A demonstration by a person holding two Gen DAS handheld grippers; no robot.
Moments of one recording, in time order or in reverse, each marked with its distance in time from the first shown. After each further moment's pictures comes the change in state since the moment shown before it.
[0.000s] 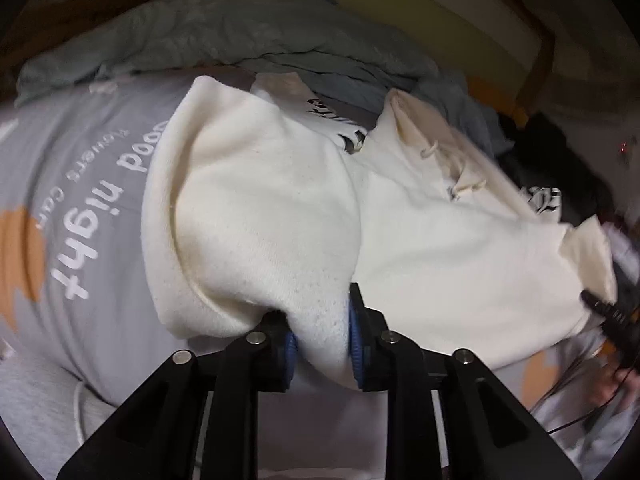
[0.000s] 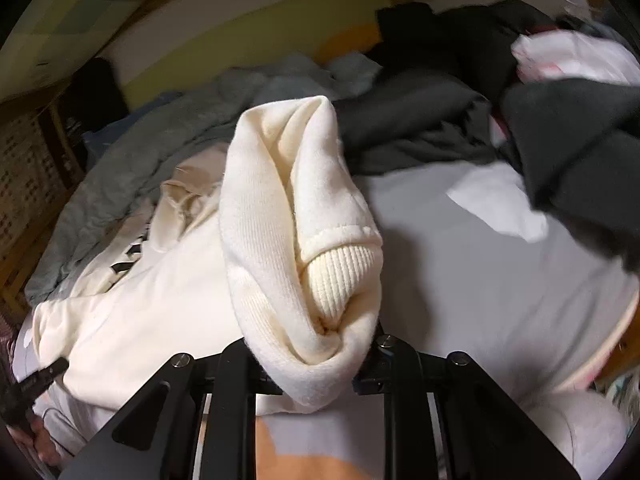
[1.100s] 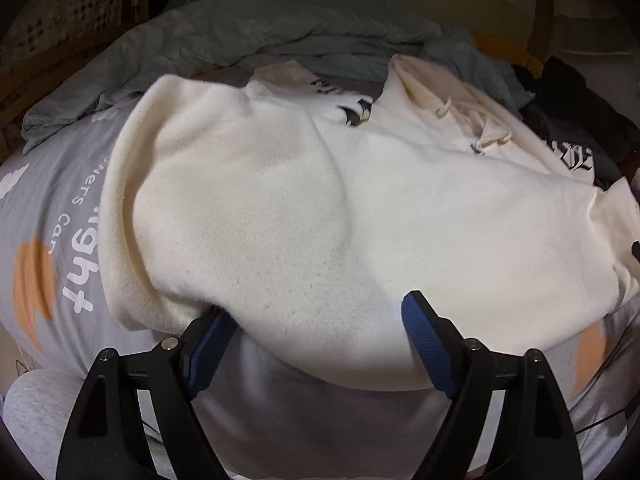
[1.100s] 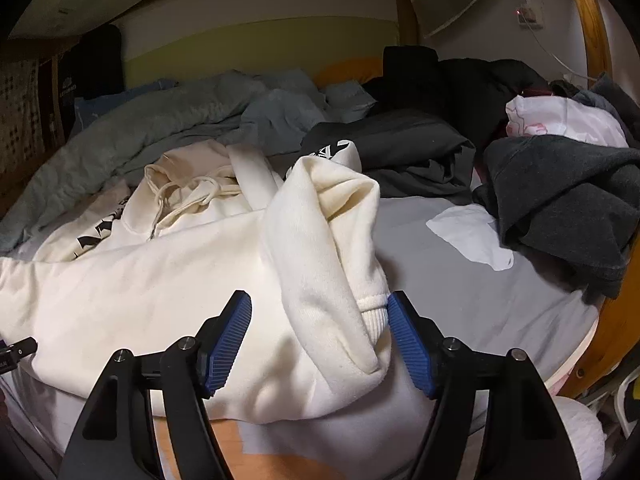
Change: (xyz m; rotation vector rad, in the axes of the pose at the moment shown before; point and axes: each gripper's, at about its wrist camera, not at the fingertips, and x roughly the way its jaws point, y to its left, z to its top) left arm 0.021 -0.025 -0.012 0.131 0.032 0.133; right arm -0.012 0.031 -0.020 -0.171 -0.112 -0.151
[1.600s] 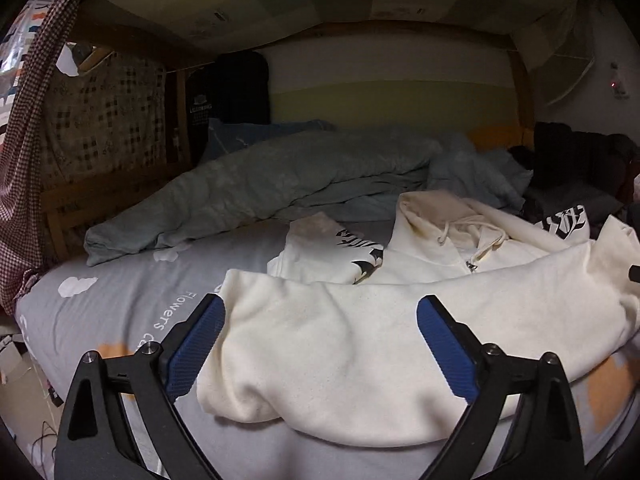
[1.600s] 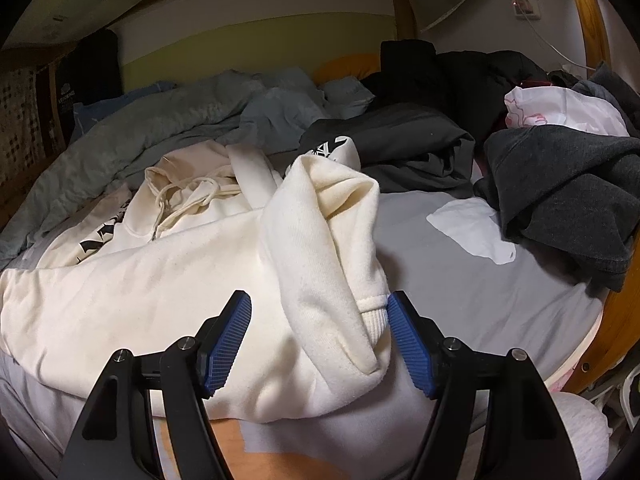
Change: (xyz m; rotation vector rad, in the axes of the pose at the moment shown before) left arm -0.081 -0.027 -0.008 0.111 -0.514 0.197; right arm 0.001 -0.001 -0.001 0.017 0.004 0.015
